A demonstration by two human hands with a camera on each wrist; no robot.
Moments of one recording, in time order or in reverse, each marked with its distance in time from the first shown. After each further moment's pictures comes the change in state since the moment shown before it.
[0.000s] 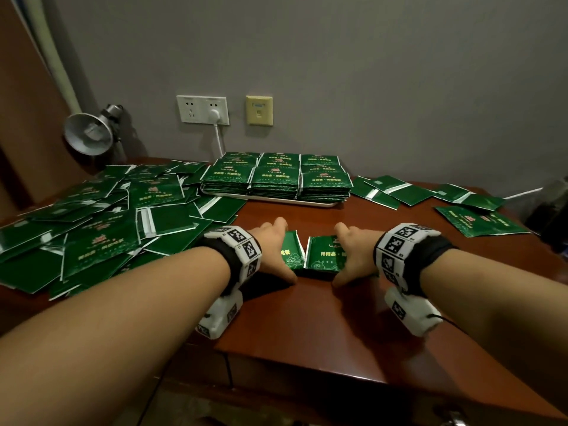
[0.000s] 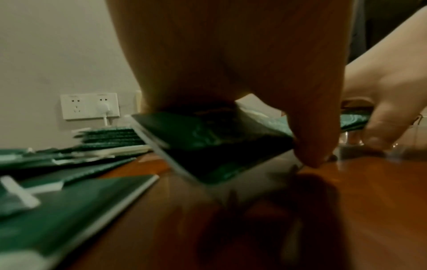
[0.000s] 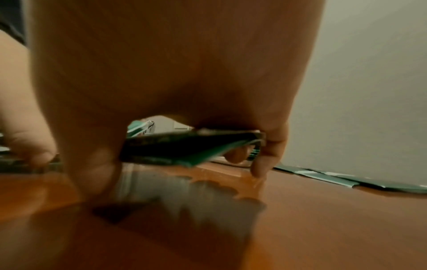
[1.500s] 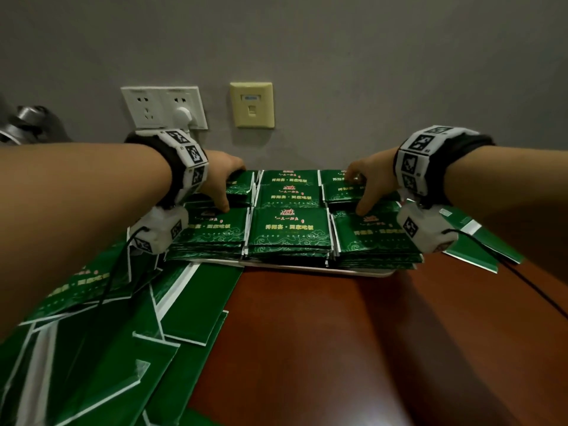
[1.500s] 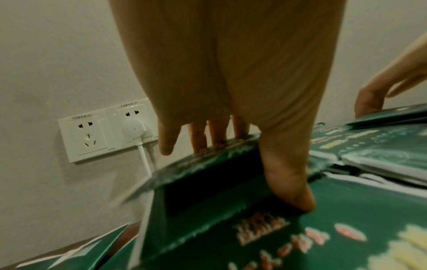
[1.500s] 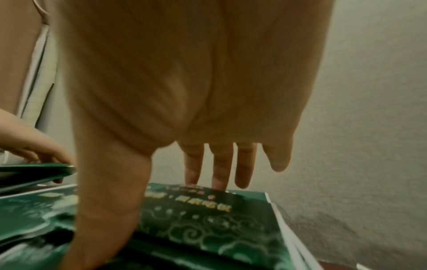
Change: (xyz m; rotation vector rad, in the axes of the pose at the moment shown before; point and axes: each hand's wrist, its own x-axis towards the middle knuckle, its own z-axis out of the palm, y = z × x) left_hand 0.263 -0.166 -0.149 0.274 -0.059 -0.055; right_hand 0.278 0.064 -0.152 -0.059 -0.025 0.097
